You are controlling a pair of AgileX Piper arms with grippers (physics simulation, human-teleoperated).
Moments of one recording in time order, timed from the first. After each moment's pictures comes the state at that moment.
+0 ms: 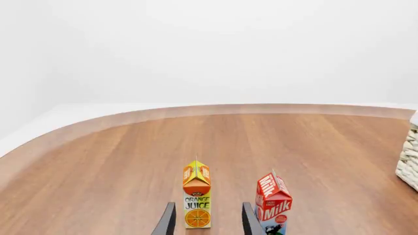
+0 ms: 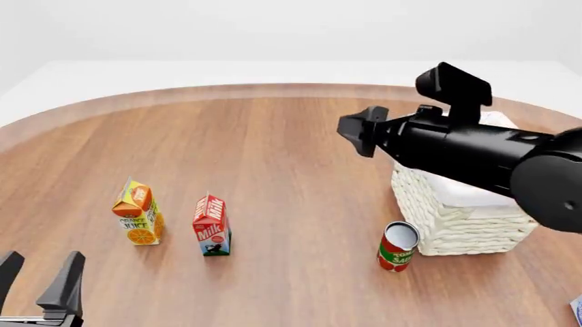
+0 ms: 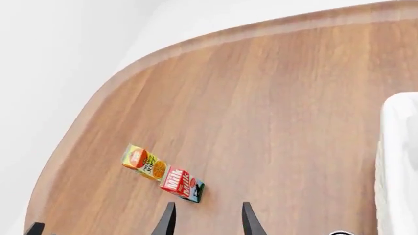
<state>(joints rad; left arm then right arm) 0.00 0.00 0.00 0.00 0.00 0.57 1.15 -1.01 0.33 0.48</state>
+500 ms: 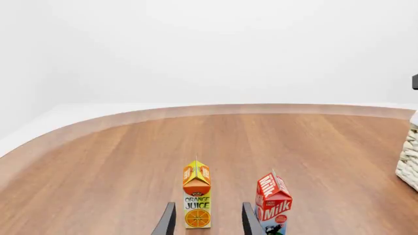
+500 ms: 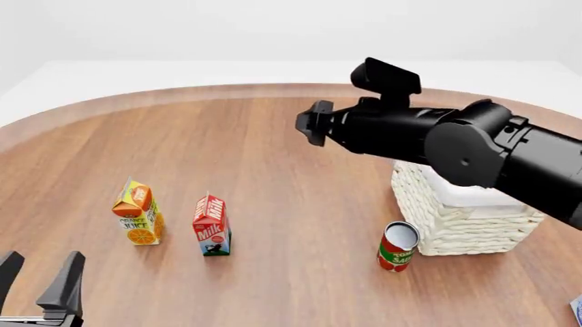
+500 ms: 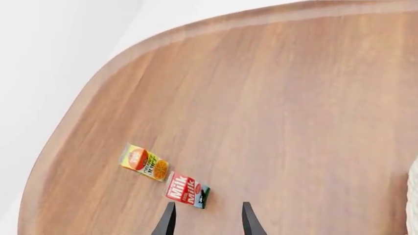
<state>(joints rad) 0.00 0.00 0.00 0.00 0.00 0.62 1.40 -1.19 0.33 0.48</state>
